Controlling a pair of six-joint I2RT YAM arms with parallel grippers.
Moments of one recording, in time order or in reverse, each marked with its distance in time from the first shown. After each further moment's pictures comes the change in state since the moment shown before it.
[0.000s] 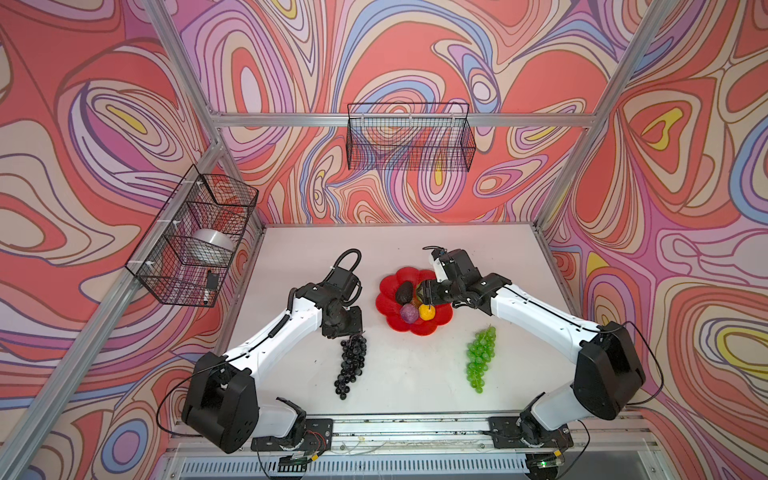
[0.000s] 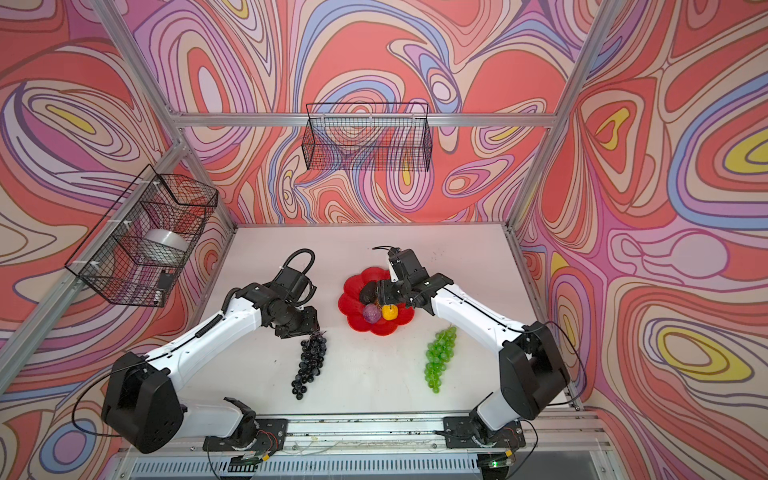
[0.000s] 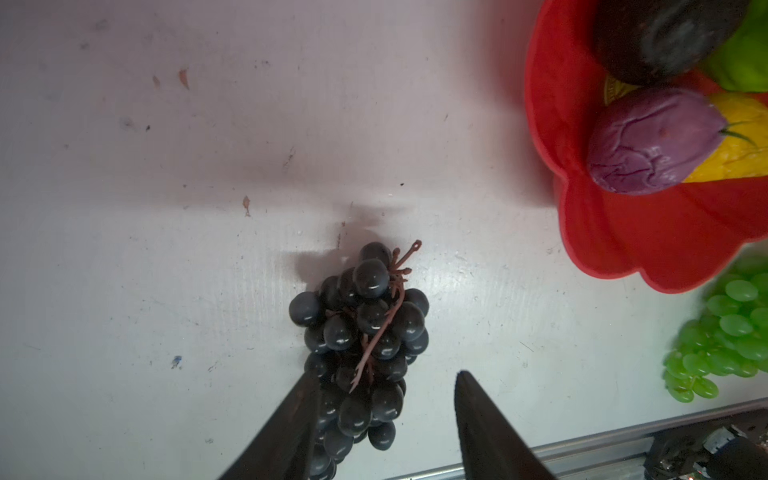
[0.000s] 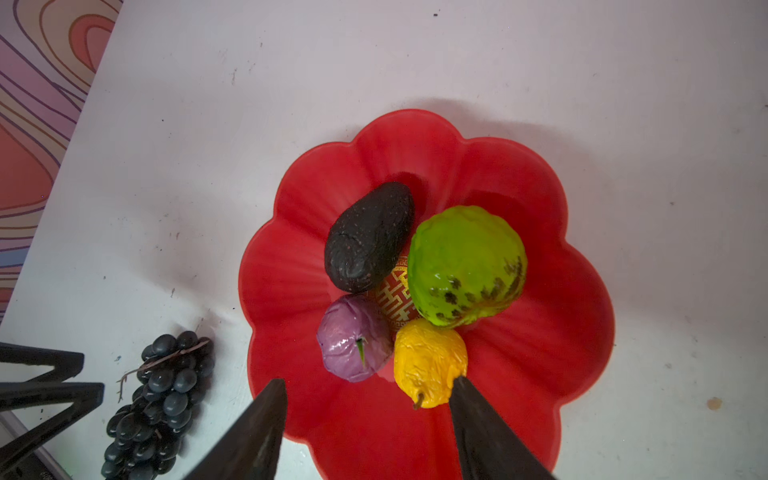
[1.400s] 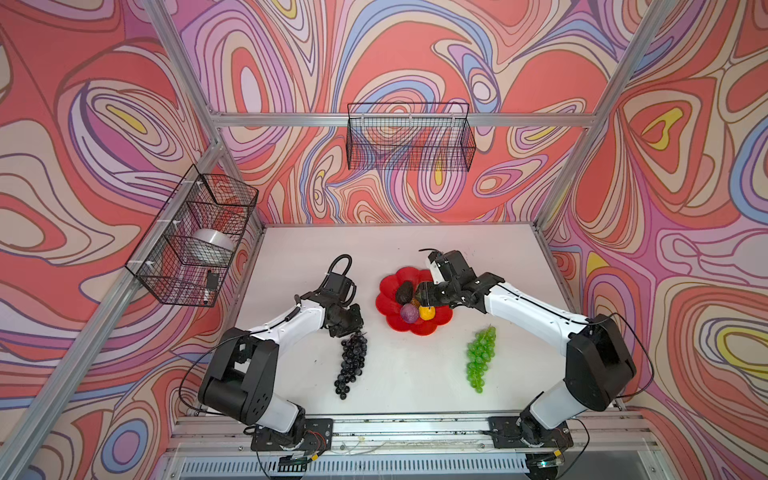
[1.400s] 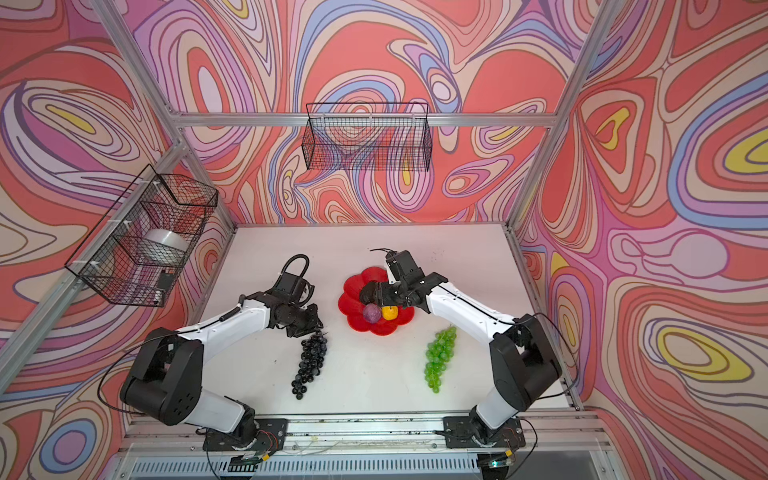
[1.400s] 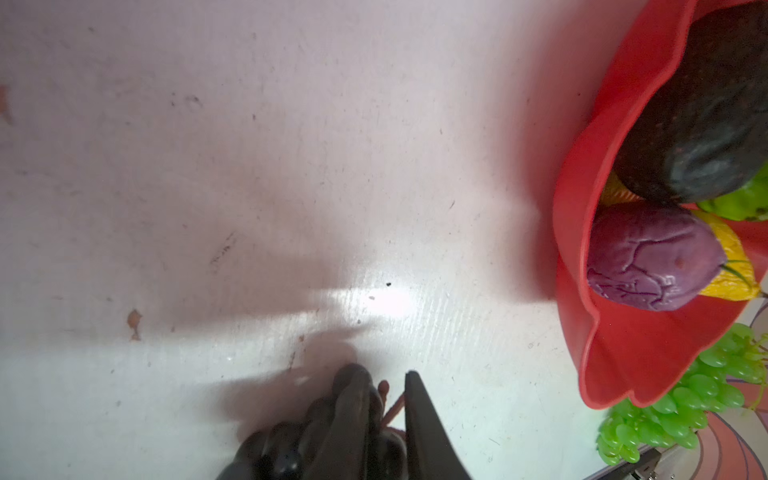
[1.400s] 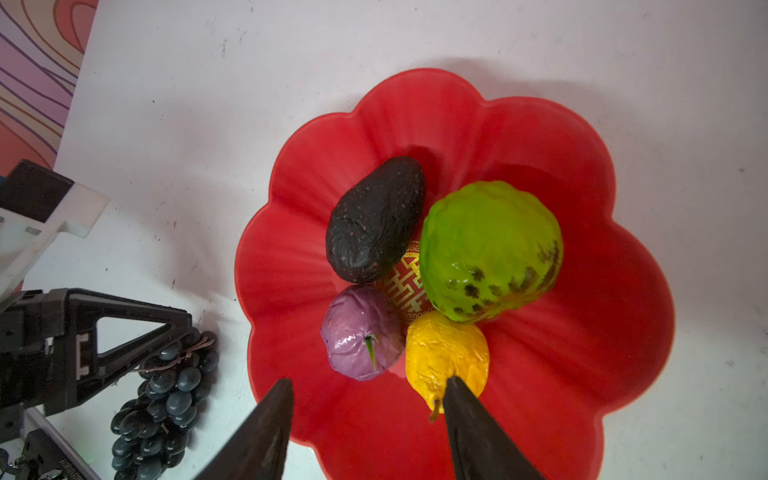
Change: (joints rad) left arm 0.097 0.140 -0.141 0.380 0.158 -0.077; right arm 0.000 0.047 -0.006 0.002 -0.040 0.035
